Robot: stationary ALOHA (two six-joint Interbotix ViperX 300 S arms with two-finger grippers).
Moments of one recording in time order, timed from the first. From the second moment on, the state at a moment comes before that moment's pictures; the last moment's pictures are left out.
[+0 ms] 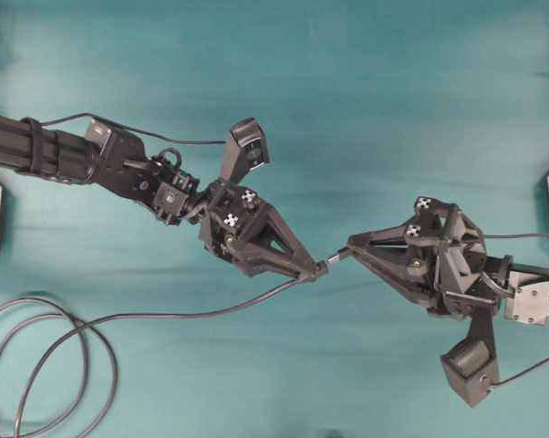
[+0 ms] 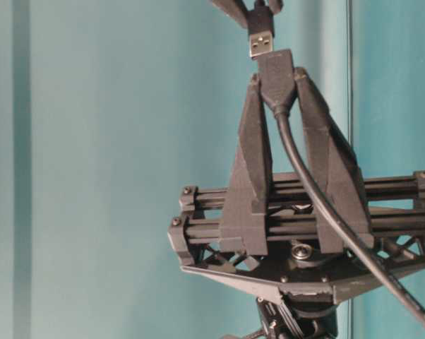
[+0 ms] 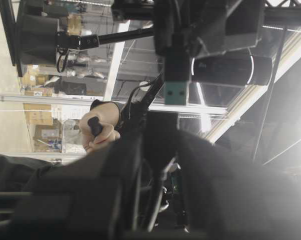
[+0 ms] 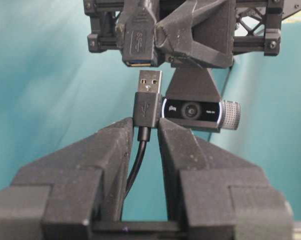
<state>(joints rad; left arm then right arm) 0.06 0.41 0.61 0.64 -1.35 -2.02 0.55 -0.27 0.83 -1.54 0.69 0.73</state>
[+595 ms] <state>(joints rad) 0.08 0.41 0.61 0.65 -1.35 -2.02 0.55 -0.27 0.83 -1.54 0.68 0.74</state>
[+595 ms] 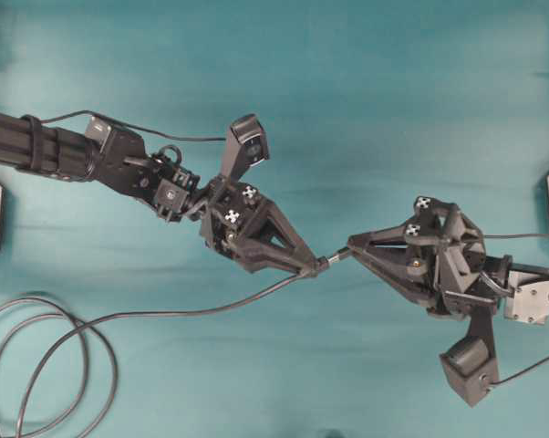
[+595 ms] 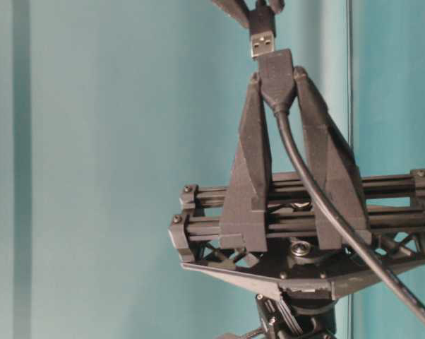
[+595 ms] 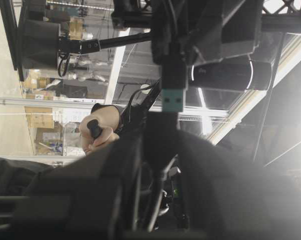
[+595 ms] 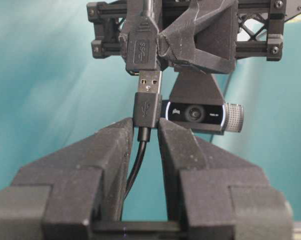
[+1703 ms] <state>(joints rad) 0.10 0.41 0.62 0.65 -1.34 -2.02 0.52 -0.27 0.85 -1.54 0.68 0.74</state>
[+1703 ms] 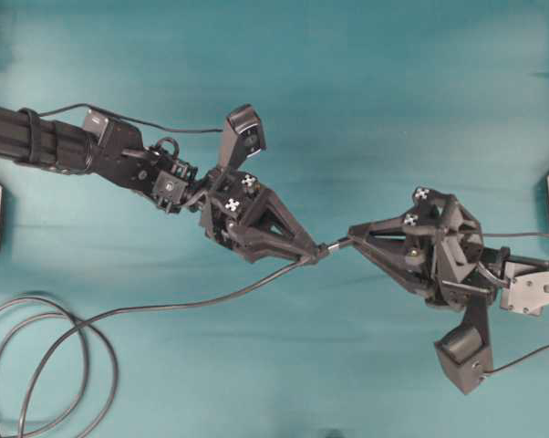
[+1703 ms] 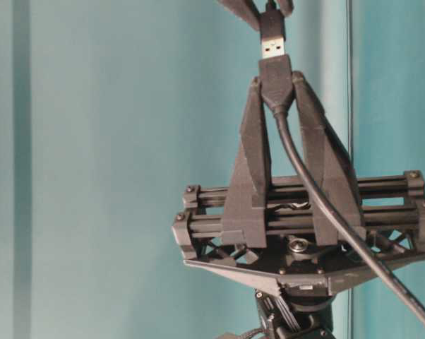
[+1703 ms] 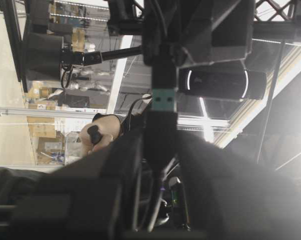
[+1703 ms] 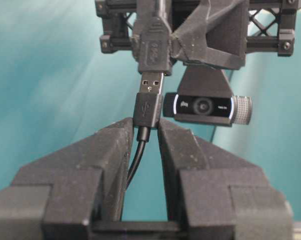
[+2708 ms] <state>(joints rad) 0.11 0.42 0.59 0.65 -1.34 -2.02 0.51 -0.27 0.85 -1.54 0.64 0.73</state>
